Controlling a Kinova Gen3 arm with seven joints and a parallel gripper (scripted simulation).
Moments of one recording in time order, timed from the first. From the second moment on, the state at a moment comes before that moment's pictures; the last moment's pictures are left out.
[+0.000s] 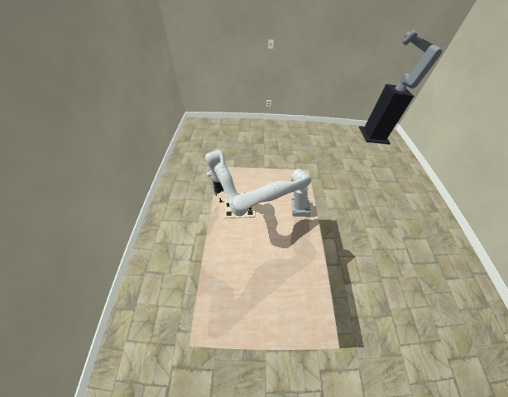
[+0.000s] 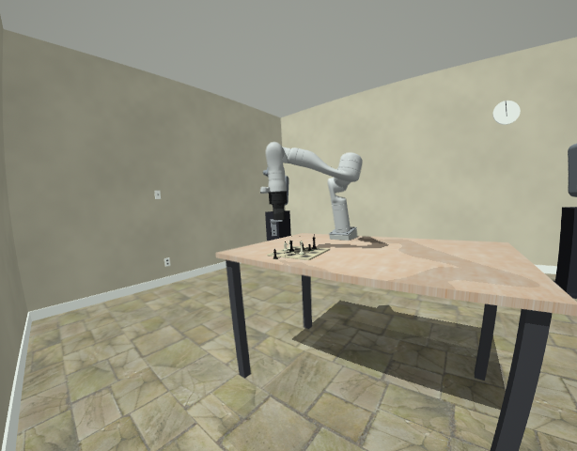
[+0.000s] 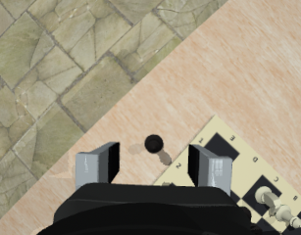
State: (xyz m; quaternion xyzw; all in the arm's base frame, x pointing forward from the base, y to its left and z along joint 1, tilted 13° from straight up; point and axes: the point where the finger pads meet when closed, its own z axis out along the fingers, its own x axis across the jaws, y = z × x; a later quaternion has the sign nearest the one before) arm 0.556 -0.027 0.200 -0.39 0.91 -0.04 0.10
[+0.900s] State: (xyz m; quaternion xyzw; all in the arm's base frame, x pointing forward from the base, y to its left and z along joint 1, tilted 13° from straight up) arm 0.457 0.016 0.202 -0.36 0.93 -0.04 0.10
